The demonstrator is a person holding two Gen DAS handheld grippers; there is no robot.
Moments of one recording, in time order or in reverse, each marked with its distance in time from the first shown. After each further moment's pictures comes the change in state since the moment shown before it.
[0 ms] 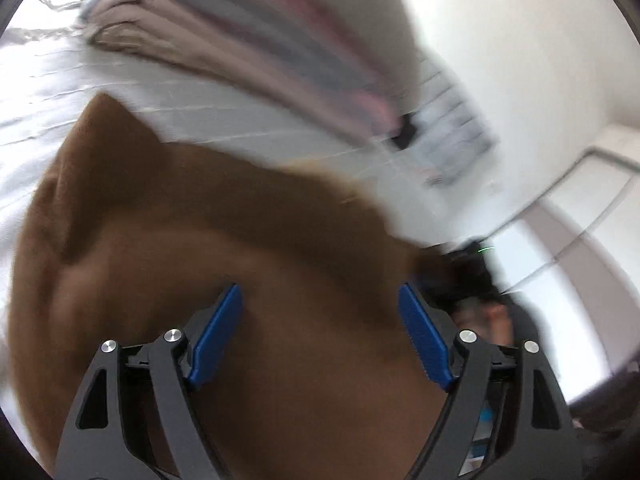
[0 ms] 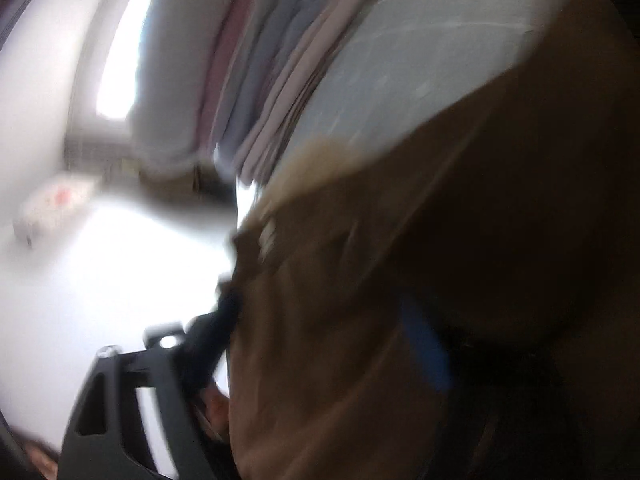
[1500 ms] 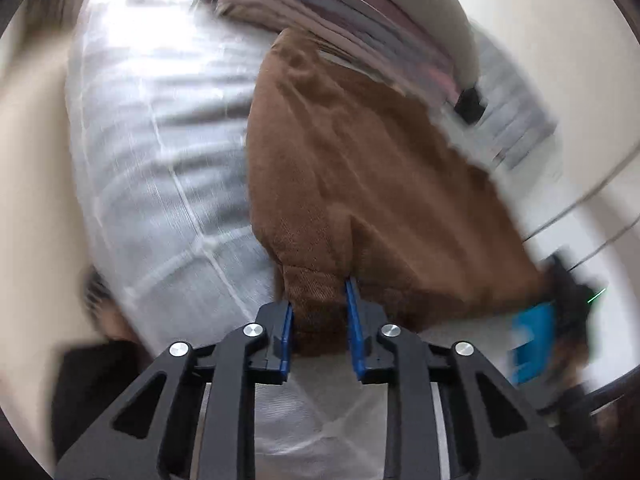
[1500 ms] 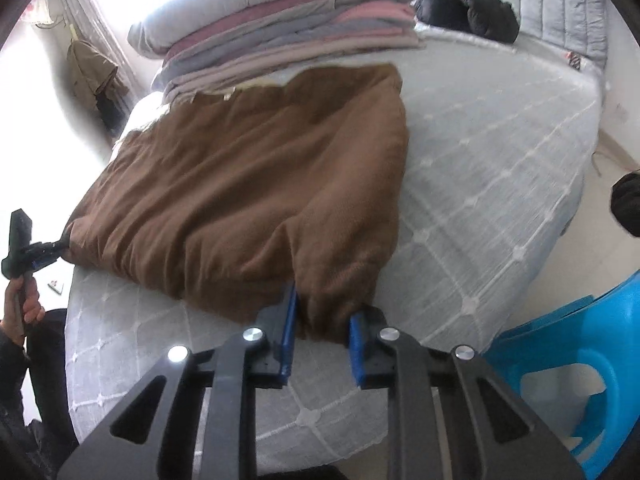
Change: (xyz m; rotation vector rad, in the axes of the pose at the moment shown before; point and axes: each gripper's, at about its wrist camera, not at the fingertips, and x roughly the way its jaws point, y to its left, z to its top) left arm -0.135 -0.016 -0.154 0.063 0.046 0.341; right arm -0.161 0.062 -0.260 -0.672 -0.138 -0.795
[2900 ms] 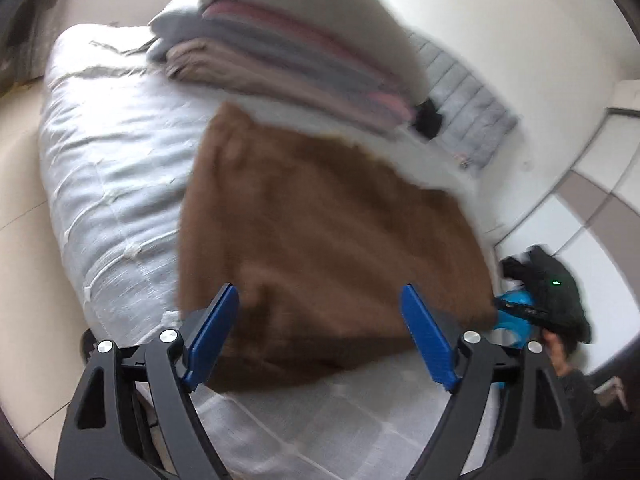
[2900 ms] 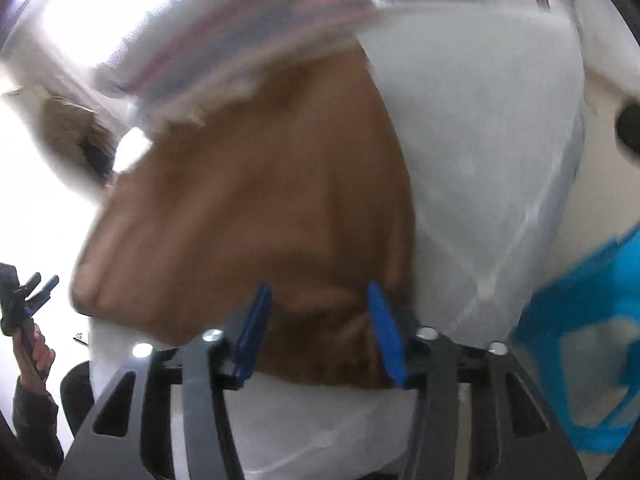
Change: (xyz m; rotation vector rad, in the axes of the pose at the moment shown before) left arm -0.025 -0.028 0.023 0.044 -0.106 -0.082; right arm 0.042 -0.062 -0.024 0.347 0.078 0.127
